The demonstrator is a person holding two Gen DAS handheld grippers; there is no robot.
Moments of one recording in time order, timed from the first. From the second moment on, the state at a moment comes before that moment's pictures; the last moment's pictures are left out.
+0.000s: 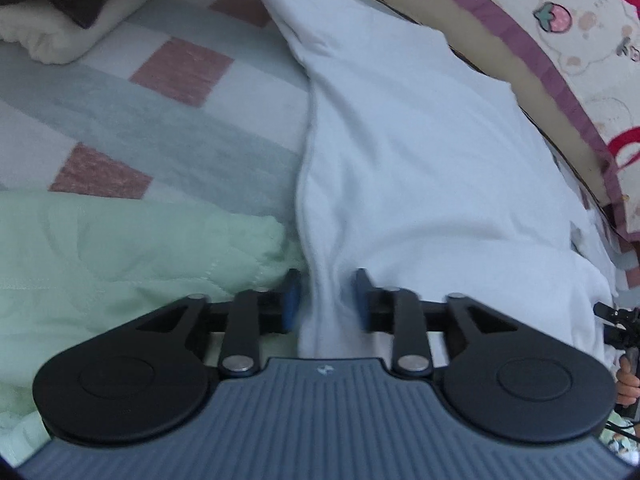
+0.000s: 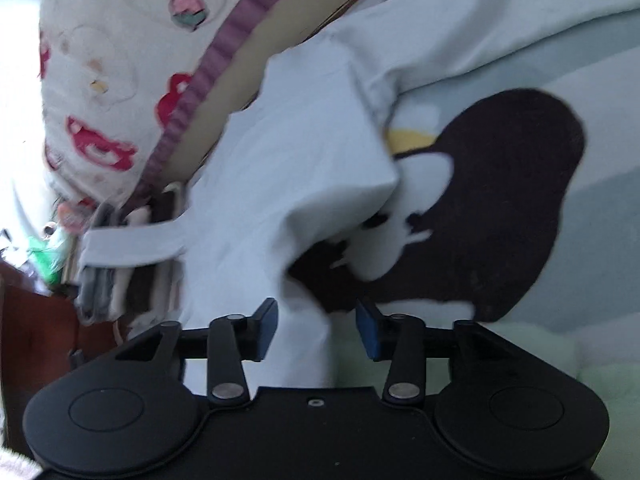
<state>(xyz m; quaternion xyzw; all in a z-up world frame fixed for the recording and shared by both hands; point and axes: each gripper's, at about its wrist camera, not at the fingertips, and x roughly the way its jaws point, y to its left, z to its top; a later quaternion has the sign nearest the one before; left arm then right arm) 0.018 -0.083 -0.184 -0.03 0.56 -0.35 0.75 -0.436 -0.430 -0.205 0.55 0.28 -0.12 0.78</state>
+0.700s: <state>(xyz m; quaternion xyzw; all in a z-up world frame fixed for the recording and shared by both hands) 0.005 -0.039 -0.156 -0.09 0.51 -0.31 0.79 -0.474 -0.425 -0.167 0.51 0.21 -0.08 0.83</state>
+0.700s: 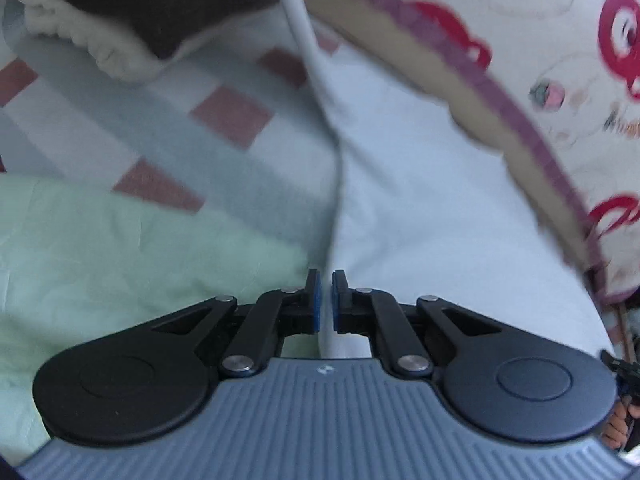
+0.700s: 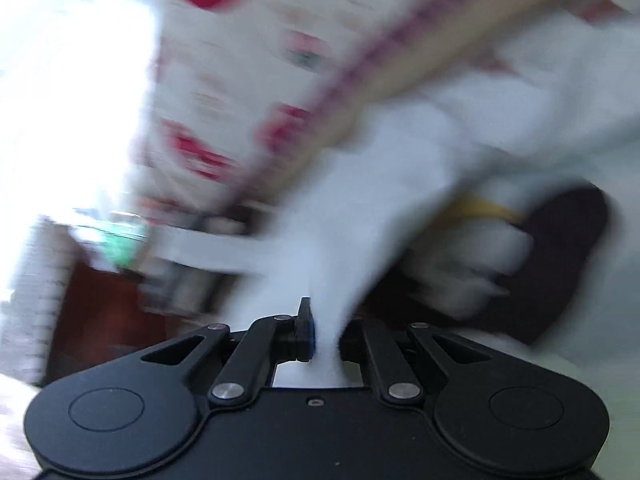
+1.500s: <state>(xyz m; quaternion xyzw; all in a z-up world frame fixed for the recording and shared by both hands) 0.000 -0.090 -0.194 -0.07 0.60 -0.36 0.71 -0.472 -0.424 -0.209 0.59 0.26 -0.08 0.76</state>
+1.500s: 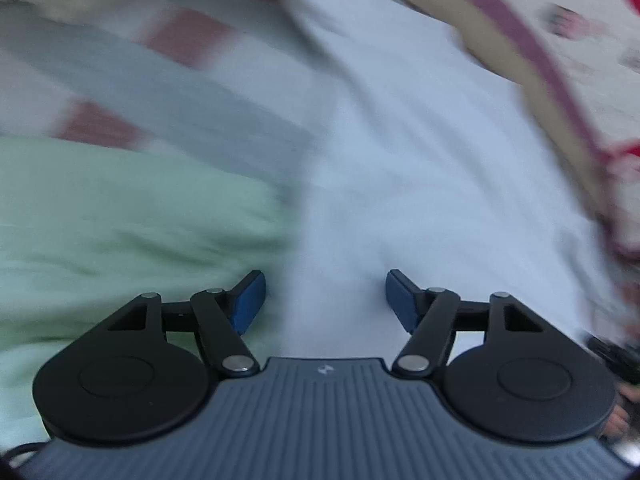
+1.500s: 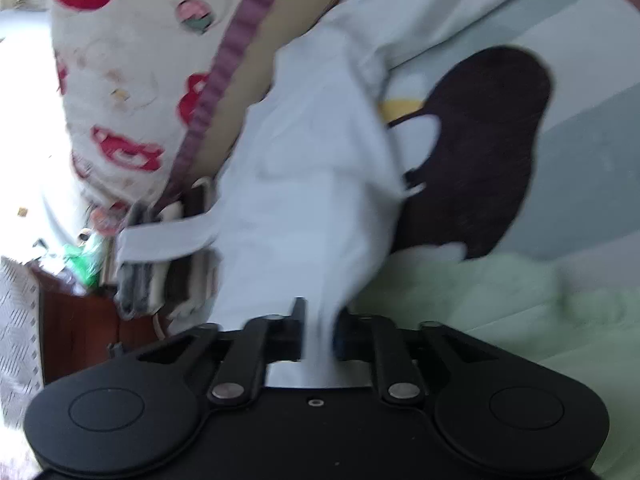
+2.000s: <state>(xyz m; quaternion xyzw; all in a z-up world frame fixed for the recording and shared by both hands) -0.036 -0.026 -0.123 -0.12 0.48 -0.35 0.80 -0.464 -0.420 -0.148 0.54 0.24 0.00 0.80</state>
